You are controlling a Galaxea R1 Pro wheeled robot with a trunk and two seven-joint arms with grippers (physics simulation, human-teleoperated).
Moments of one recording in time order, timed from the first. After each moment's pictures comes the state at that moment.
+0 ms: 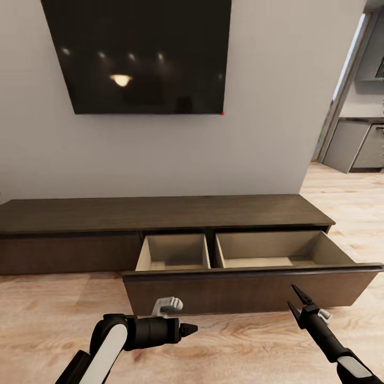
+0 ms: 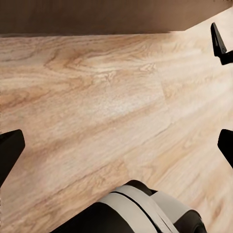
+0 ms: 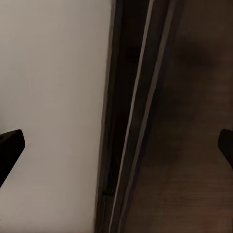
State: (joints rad) left arm -0.22 0.05 -0.34 -1.57 0.82 1.05 0.08; right arm -0.52 -0.30 -0.23 -0.20 -1.16 0.36 1.02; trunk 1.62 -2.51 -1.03
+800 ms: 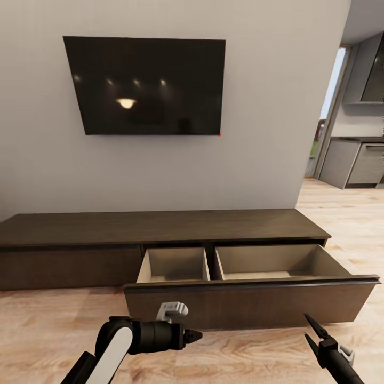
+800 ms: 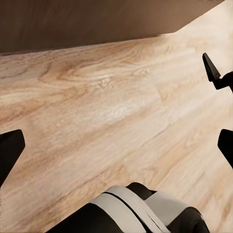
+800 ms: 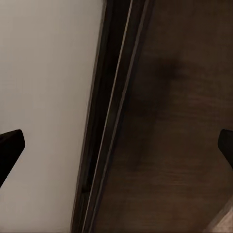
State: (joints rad) left arm -0.22 0.05 -0.39 -1.56 0.81 1.05 0.08; right arm -0.36 -0.34 -0.23 -0.21 -1.16 0.29 1.03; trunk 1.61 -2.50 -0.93
